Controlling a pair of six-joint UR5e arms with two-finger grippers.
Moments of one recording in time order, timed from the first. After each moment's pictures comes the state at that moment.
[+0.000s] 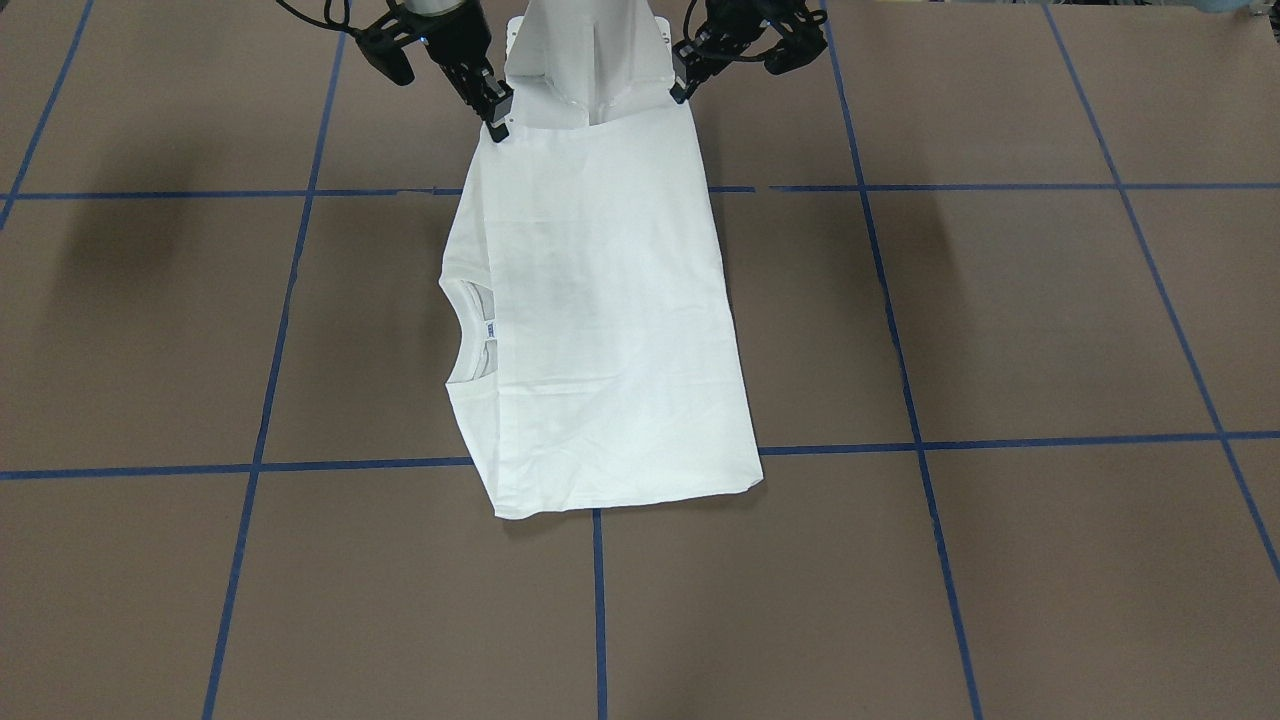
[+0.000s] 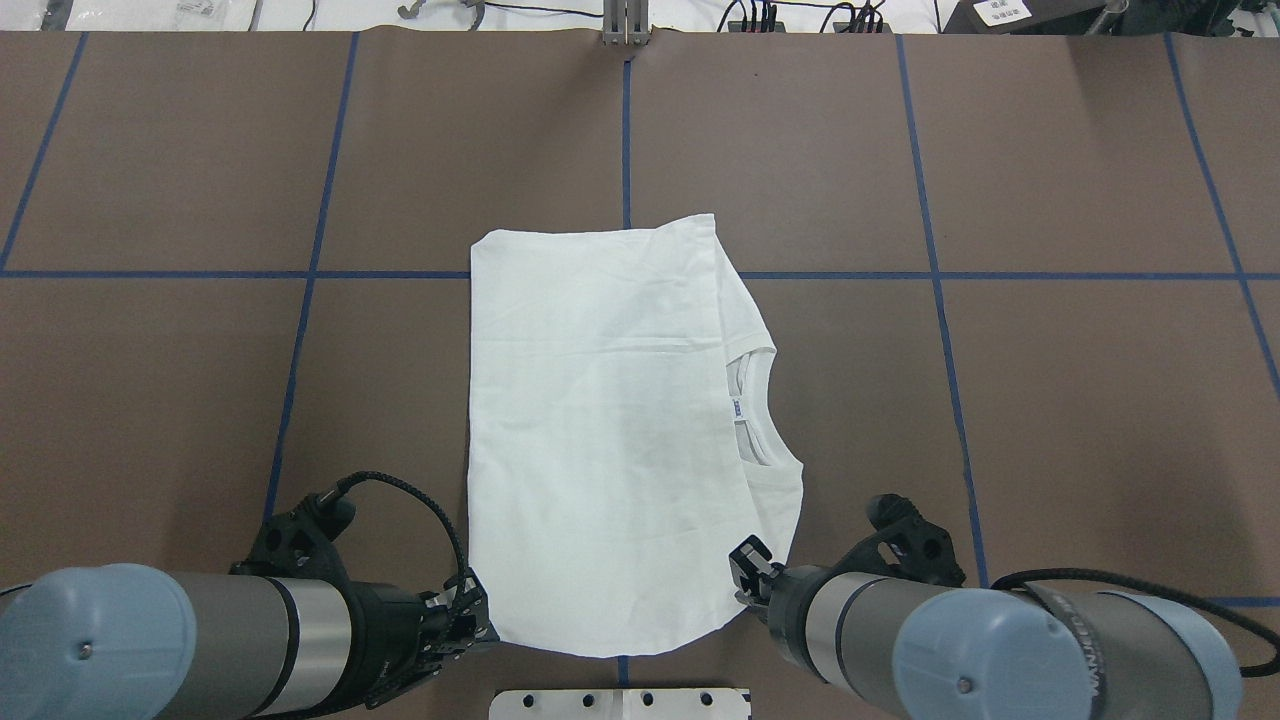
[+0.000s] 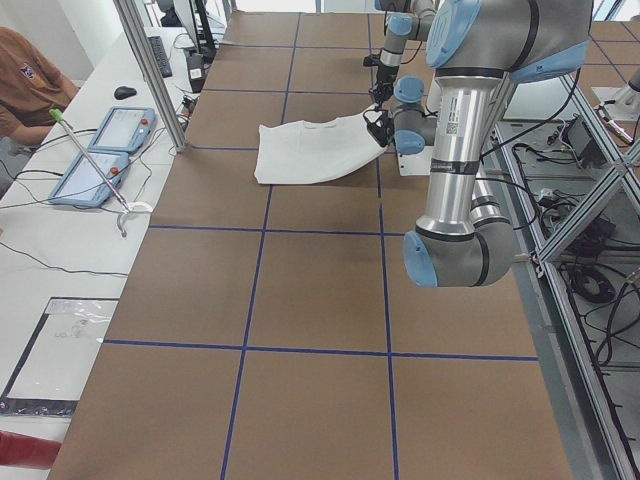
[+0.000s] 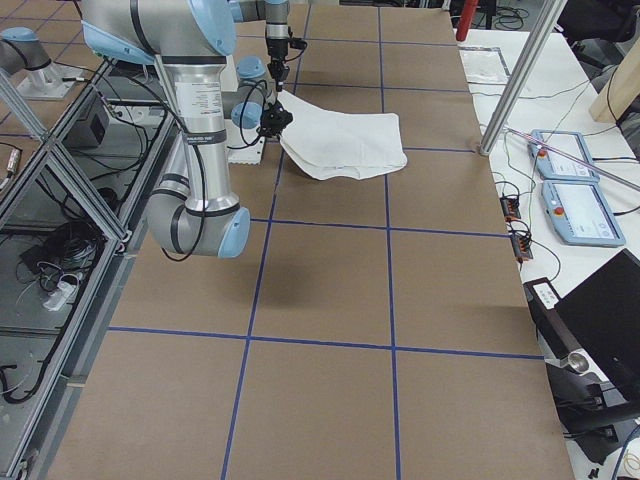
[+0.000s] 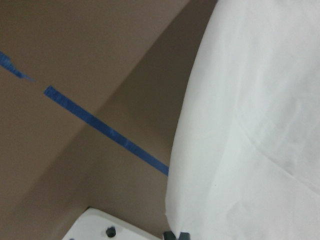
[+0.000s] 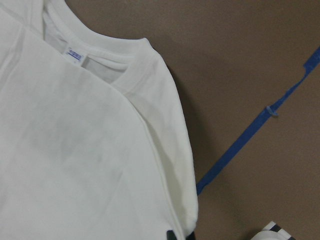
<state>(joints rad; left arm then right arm) -0.15 -1.76 -2.28 -1.91 -1.68 -2.19 0.11 -1.32 2.27 -1.49 1.49 2.41</state>
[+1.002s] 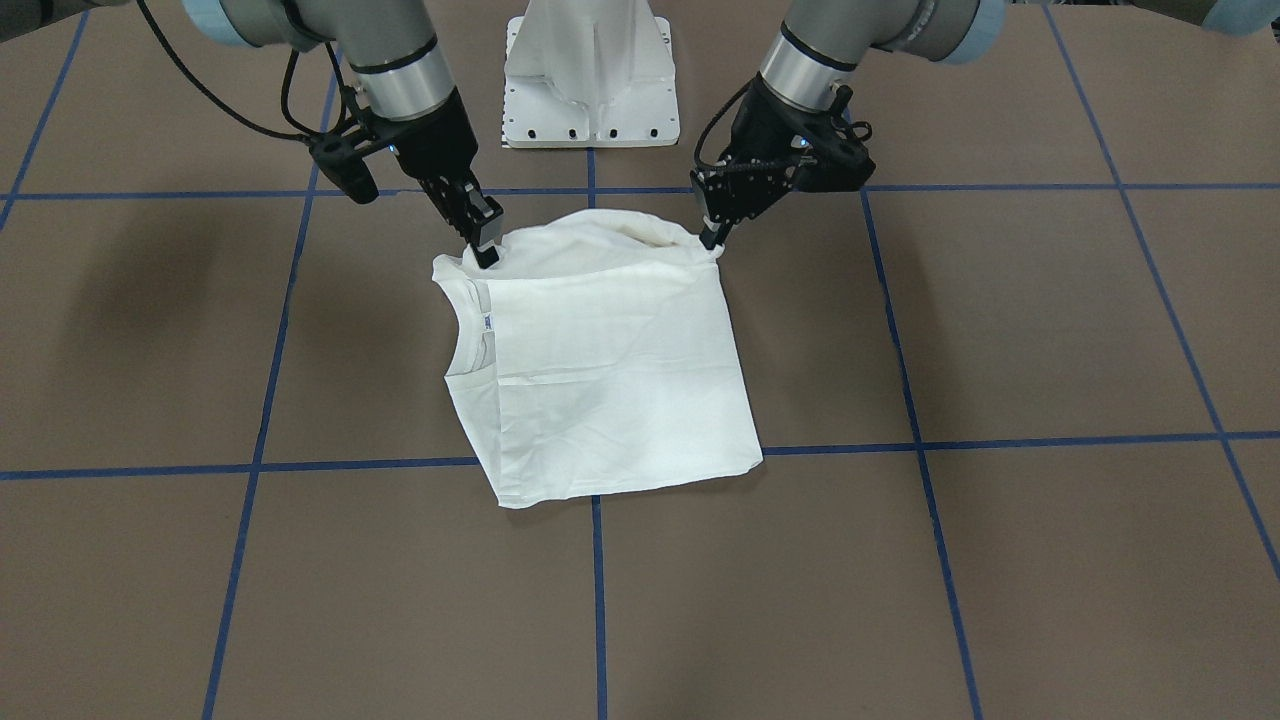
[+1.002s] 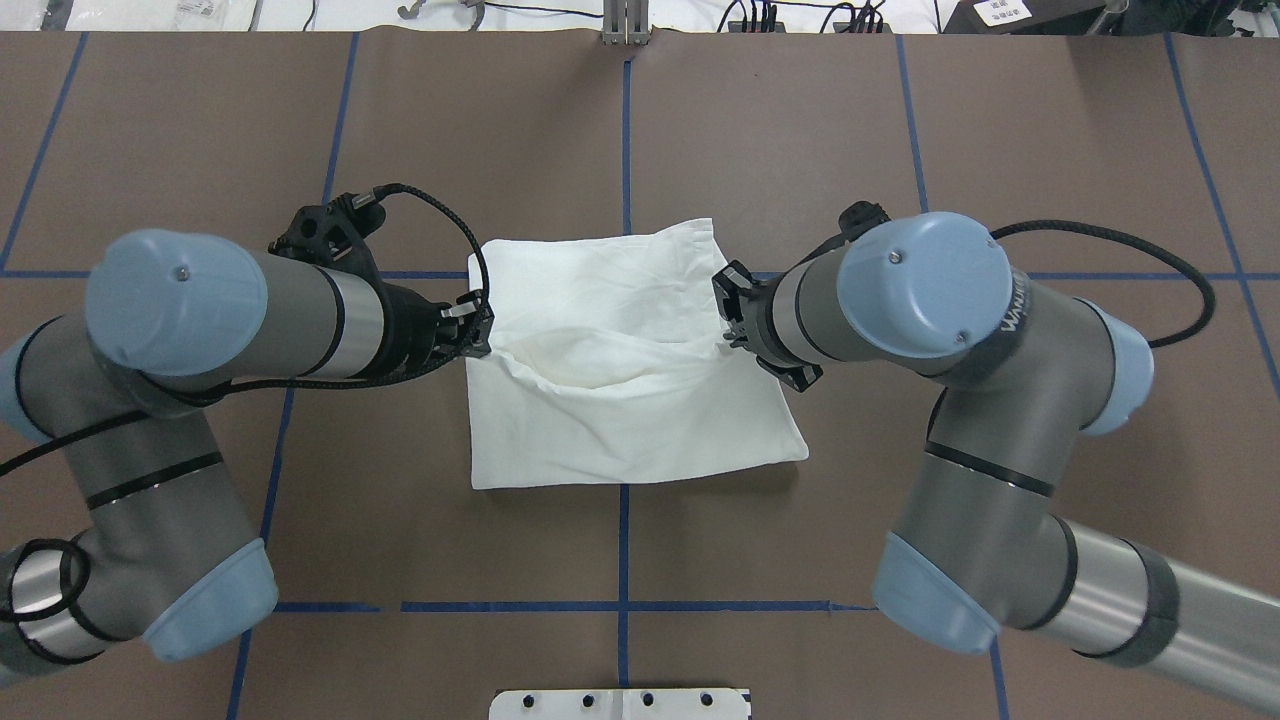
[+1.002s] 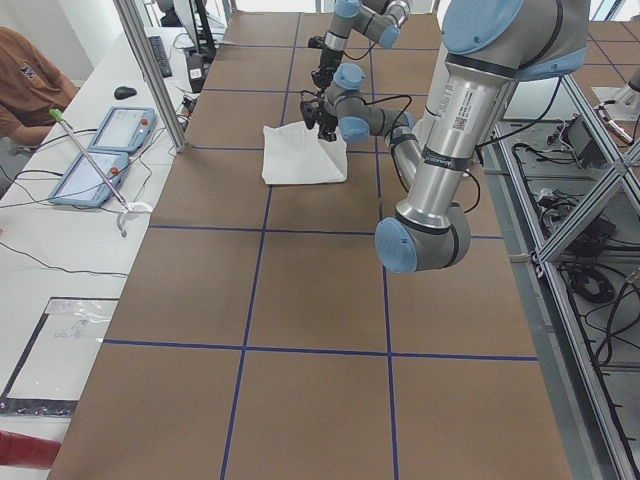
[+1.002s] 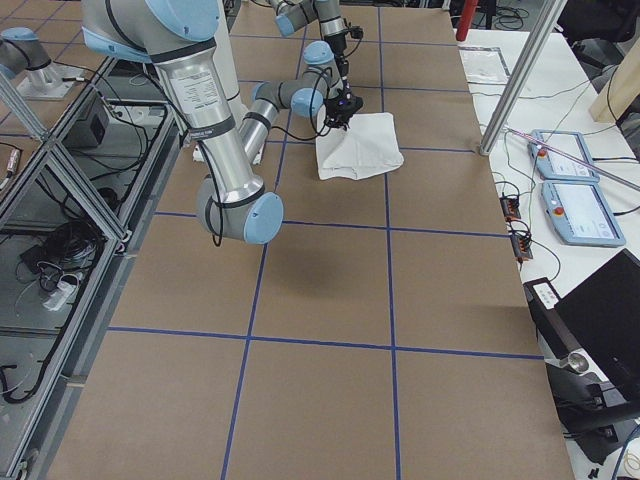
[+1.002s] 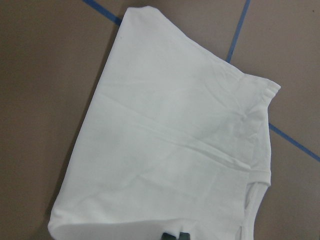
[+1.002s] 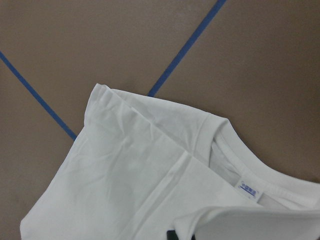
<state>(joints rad) -0.58 -1.99 -1.96 -1.91 -1.78 -1.67 0.55 -1.04 1.92 -1.48 1.72 2.08</state>
